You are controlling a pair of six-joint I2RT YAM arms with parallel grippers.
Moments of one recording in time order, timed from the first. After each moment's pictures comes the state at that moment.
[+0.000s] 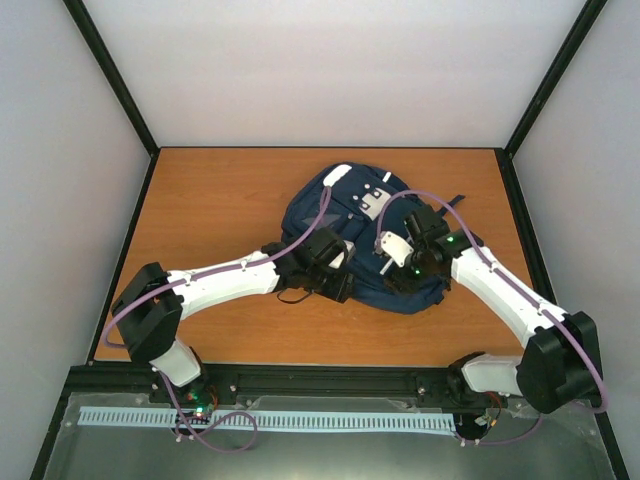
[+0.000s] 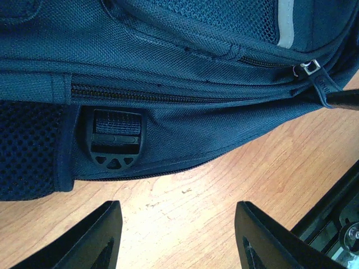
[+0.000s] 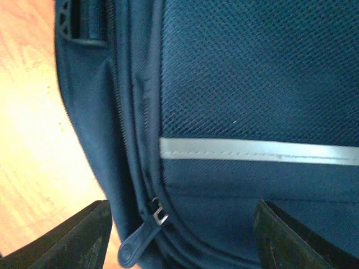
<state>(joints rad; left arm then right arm) -0.95 1.60 1.11 -0.52 0.14 -0.54 0.43 1.27 0.95 -0.89 -0.20 -0.51</state>
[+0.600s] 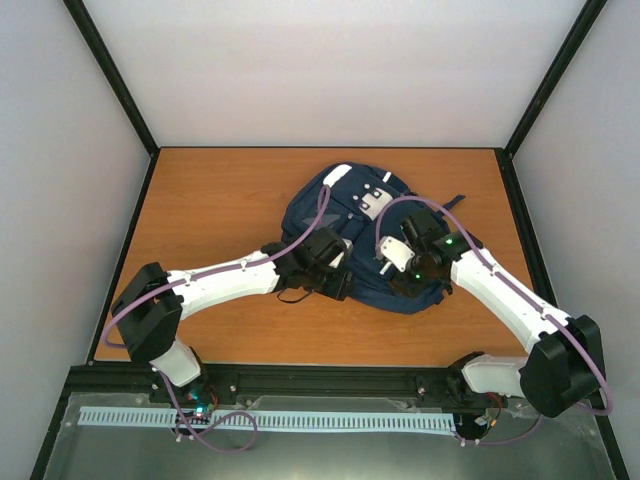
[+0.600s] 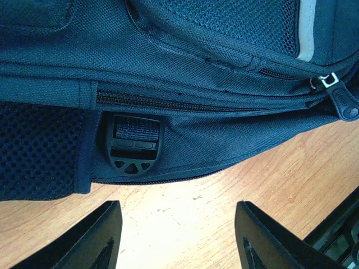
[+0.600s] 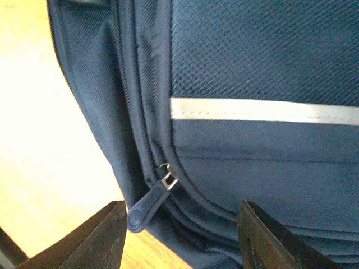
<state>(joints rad) -0.95 1.60 1.11 -0.52 0.10 -0.56 0.48 1.26 0.96 -0.95 -0.09 -0.48</state>
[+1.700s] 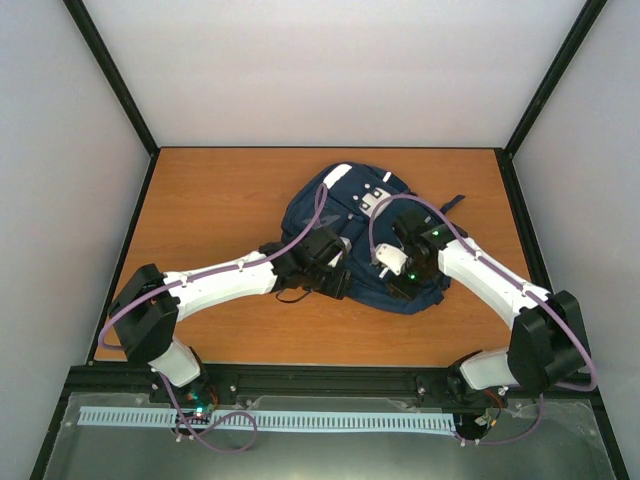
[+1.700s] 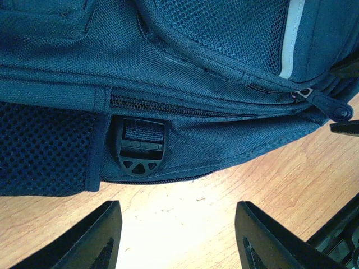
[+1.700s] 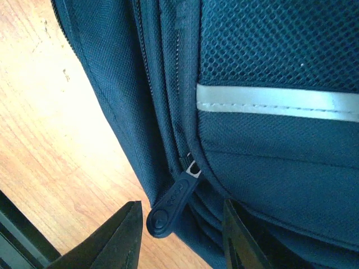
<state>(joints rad) -0.95 1.58 1.11 -0.52 0.07 -0.58 0.48 1.38 0.99 -1.02 -0.14 -0.48</state>
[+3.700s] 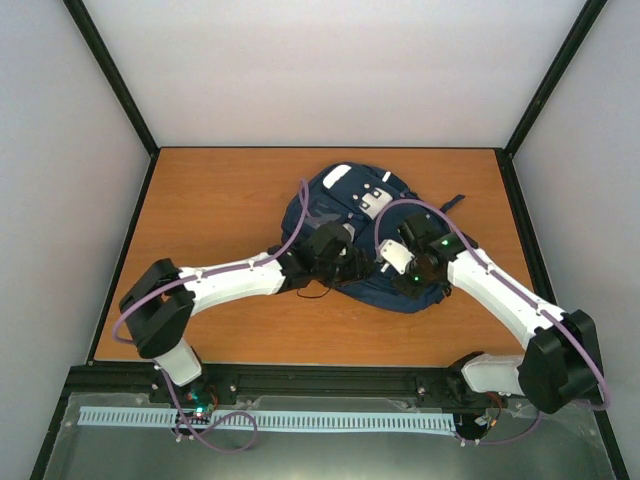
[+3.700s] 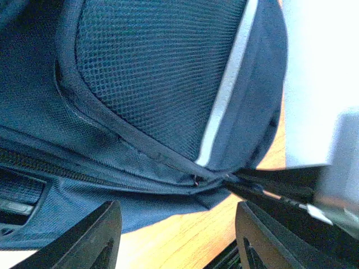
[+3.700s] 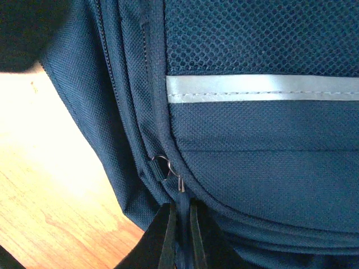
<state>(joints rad) -0.95 1.63 1.09 -0.19 0.16 -1.03 0.49 1.29 0.94 -0.95 -0.04 -0.46</state>
